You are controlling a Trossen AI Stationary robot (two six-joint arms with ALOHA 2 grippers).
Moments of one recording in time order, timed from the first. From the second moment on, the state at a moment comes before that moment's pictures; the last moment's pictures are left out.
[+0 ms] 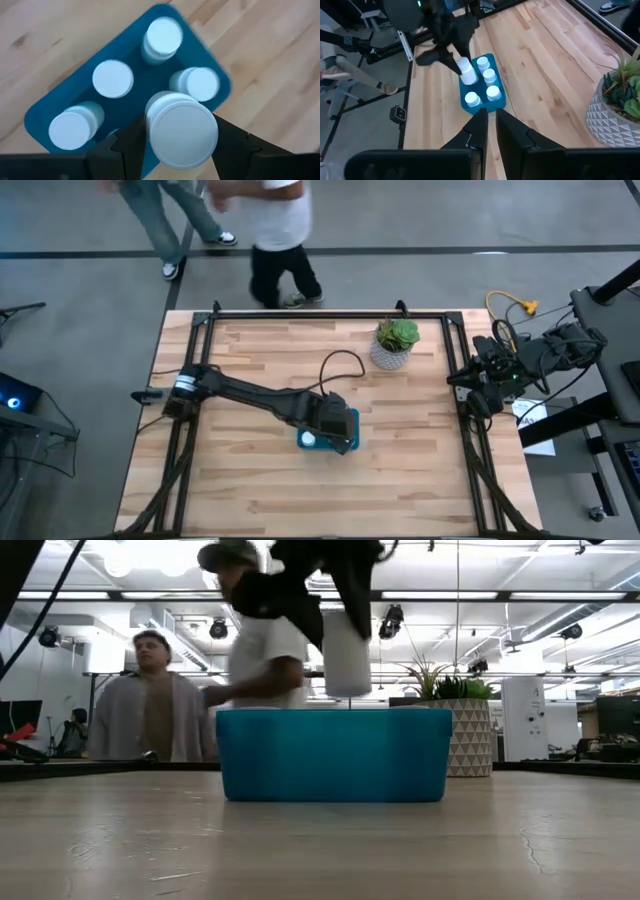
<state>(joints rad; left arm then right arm) -0.23 2.02 1.89 -1.04 -0.16 -1.06 0.43 0.64 1.22 -1.17 0.32 0.63</state>
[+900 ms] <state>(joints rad) -0.23 2.14 1.86 -1.03 -0.17 -1.04 0.43 0.64 1.22 -1.17 0.32 0.62</state>
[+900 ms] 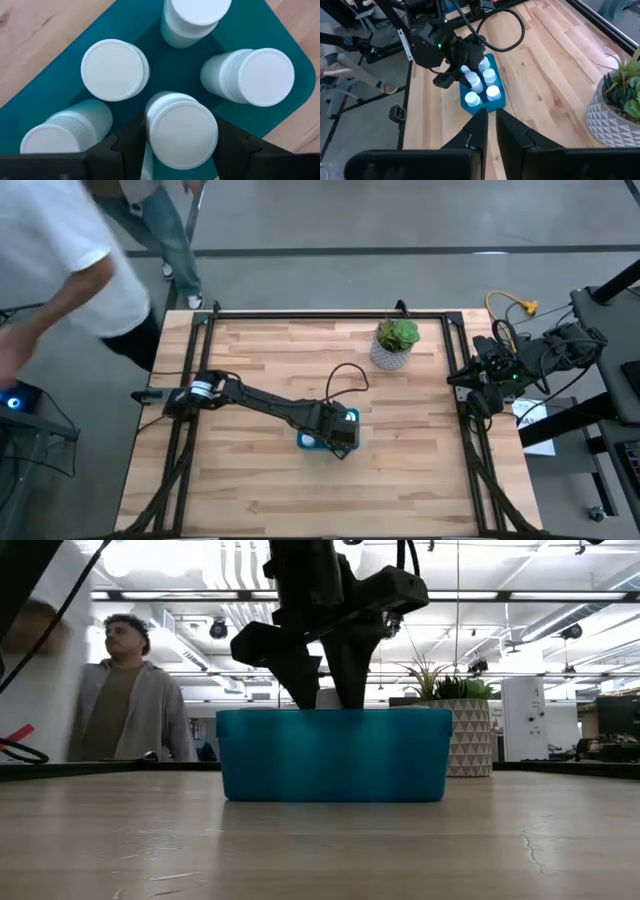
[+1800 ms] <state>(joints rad) -0.23 2.14 1.84 -1.00 -0.16 -1.03 0.43 0.64 1.22 -1.17 0.32 0.62</state>
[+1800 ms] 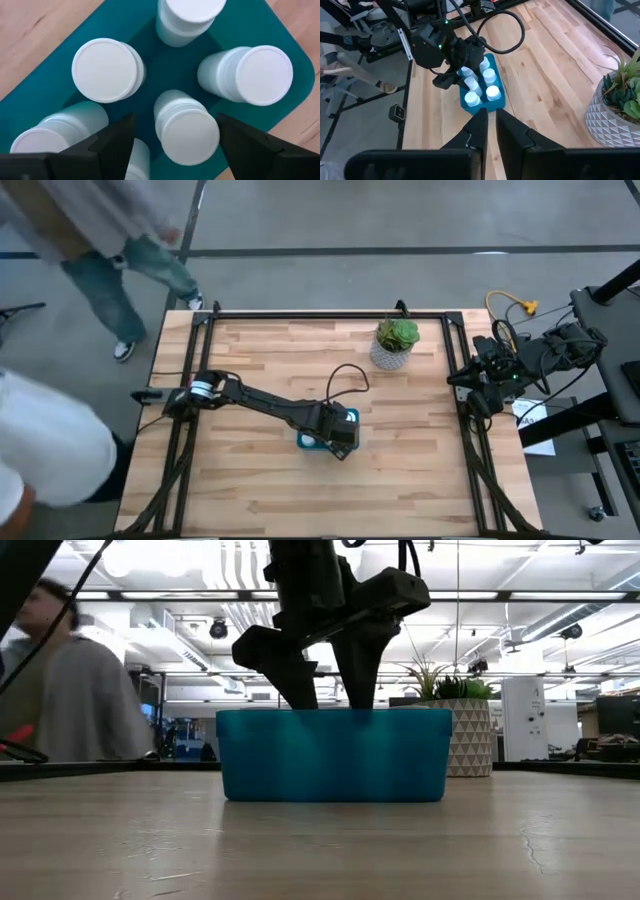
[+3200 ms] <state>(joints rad) -0.27 1.58 1.84 -1.04 -0.44 -0.84 0.43 0.63 1.23 -1.01 0.26 0.55</state>
